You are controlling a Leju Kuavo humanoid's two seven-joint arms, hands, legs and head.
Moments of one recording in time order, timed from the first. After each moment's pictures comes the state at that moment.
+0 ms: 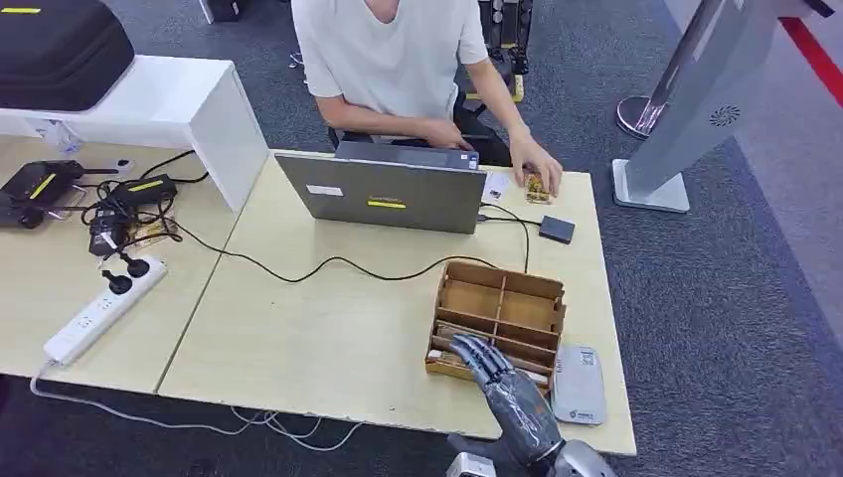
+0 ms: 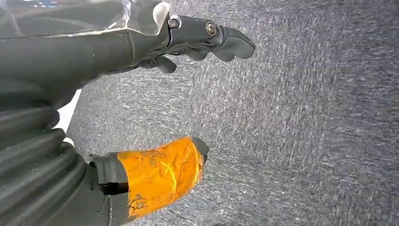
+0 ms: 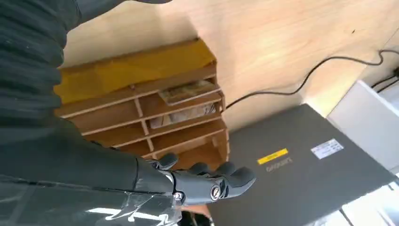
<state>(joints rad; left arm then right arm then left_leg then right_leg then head) -0.10 -0.16 1.32 -0.19 -1.09 0.05 -0.13 0.06 -0.01 0.51 -1.32 0.80 -0.09 -0.44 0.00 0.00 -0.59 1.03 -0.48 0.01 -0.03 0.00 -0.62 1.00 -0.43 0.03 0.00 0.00</state>
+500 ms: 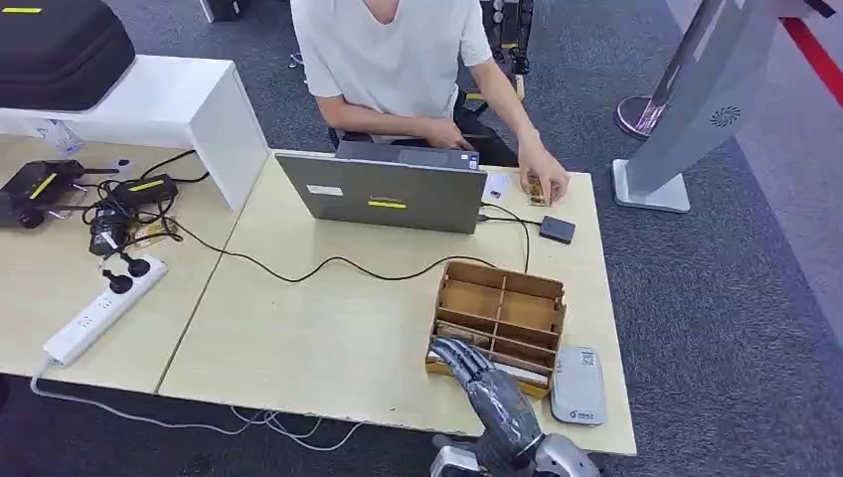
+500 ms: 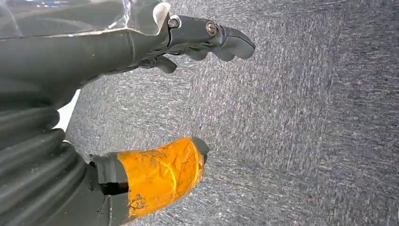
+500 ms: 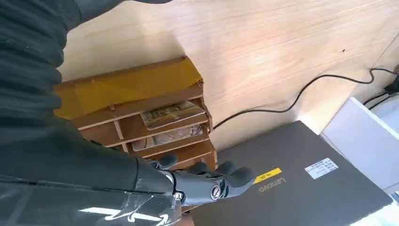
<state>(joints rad) -0.10 -0.15 1.32 -0.19 -1.09 0.04 -0.13 0.01 0.03 0.54 -1.22 0.78 -0.09 -0.45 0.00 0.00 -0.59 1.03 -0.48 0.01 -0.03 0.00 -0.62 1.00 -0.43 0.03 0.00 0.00</state>
